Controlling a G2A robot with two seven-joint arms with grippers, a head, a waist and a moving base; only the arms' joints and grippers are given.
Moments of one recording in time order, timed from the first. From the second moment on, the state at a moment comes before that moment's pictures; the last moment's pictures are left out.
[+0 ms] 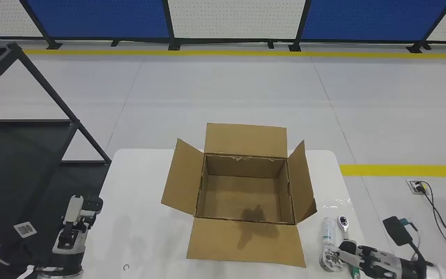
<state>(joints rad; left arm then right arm) 1.62 -1.31 -1.87 -2.08 -0.02 -0.36 -0.14 -1.55 -0.76 1.77 -1.67 0.16 -0.83 0.99</state>
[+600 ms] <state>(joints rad) 1.62 -1.31 -1.87 -2.08 -0.02 -0.36 -0.14 -1.52 -0.71 1.67 -1.59 0.10 -0.86 0.87</state>
